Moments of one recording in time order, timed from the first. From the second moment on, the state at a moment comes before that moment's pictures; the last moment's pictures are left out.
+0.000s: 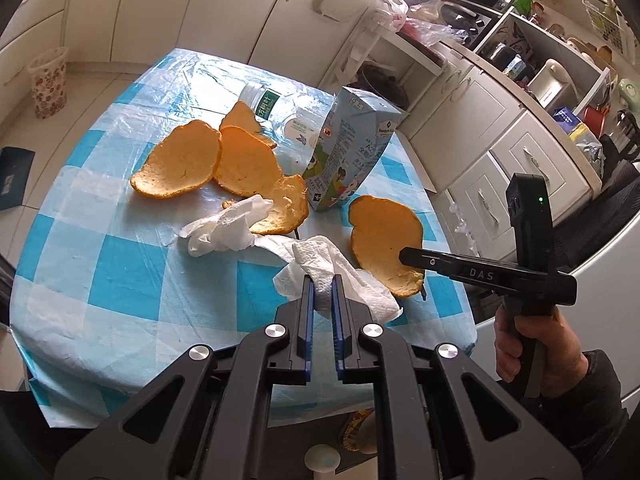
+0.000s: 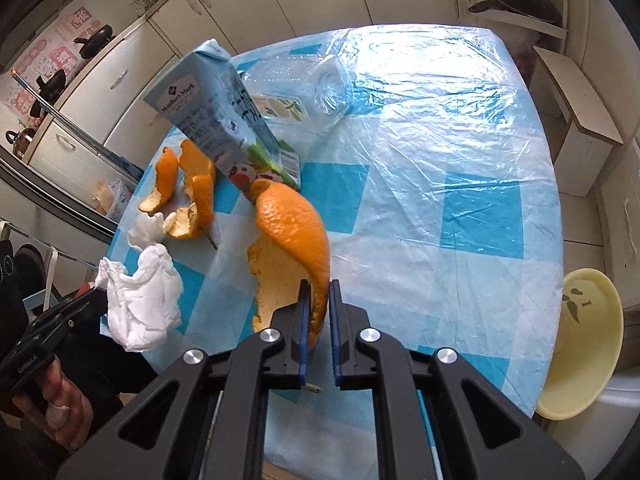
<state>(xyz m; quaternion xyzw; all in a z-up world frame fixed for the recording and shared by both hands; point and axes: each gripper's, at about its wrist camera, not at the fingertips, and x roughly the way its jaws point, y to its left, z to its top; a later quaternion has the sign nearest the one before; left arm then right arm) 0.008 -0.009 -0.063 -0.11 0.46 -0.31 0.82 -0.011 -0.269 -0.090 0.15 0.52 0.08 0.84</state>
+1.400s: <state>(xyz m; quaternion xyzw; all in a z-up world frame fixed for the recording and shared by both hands) -0.053 -0.389 -0.090 0.05 0.49 -0.44 0.75 -0.115 -0.536 -0.102 0.13 0.55 -0.21 0.80</state>
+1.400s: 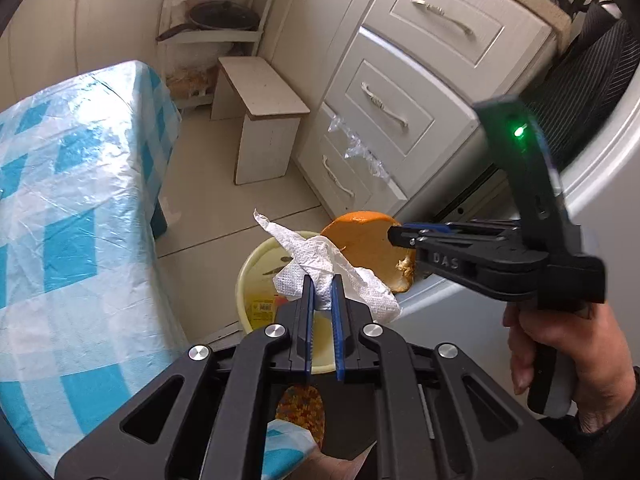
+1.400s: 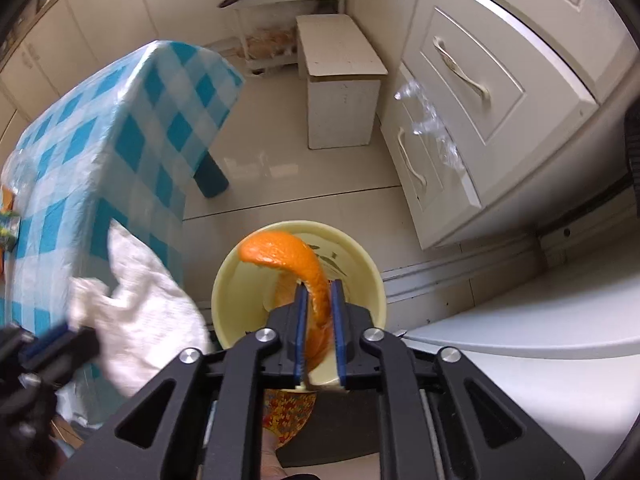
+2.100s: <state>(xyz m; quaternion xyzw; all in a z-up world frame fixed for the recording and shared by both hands) -0.075 -0.347 -0.048 0.12 0.41 -0.38 0.82 -0.110 -0.536 -0.017 0.18 0.37 -0.22 0.88</state>
